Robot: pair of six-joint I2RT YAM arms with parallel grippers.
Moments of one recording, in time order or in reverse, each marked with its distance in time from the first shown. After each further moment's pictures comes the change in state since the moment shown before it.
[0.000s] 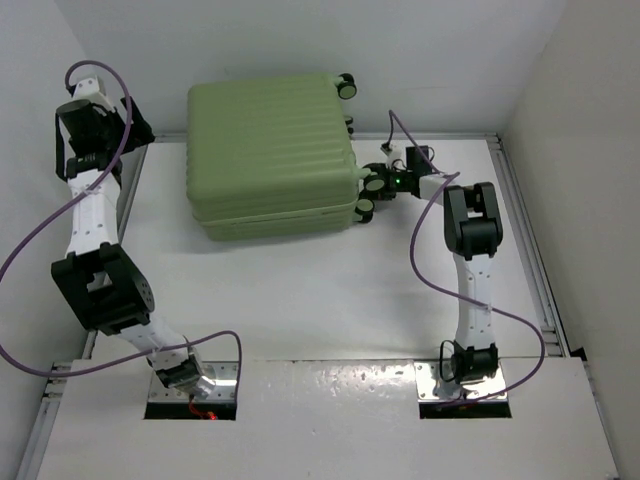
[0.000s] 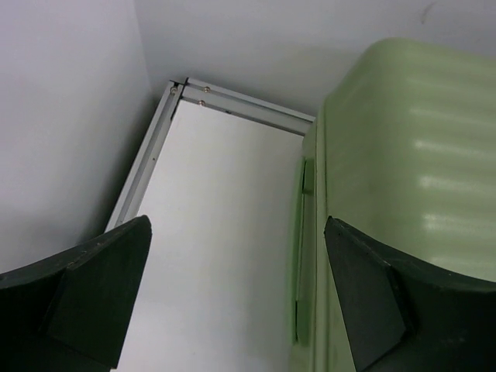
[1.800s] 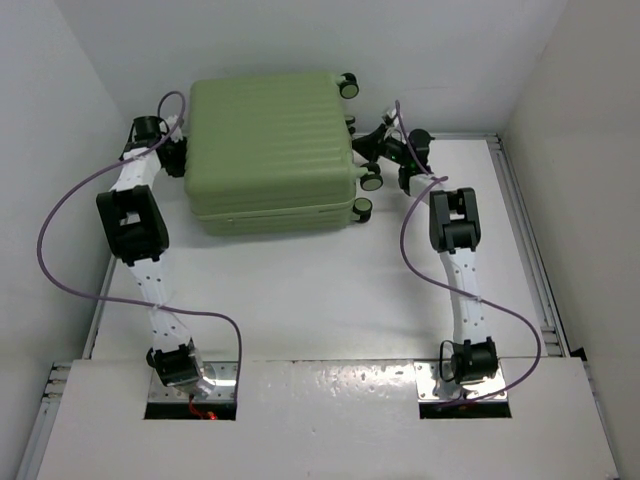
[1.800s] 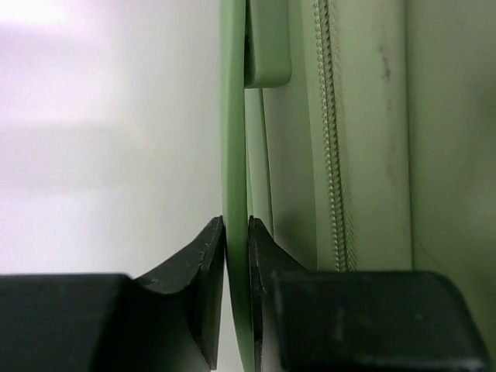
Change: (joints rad) left arm -0.113 0.692 0.455 -0.351 0.216 0.111; right arm -0.021 0.325 0.386 0.866 -0.117 0.022
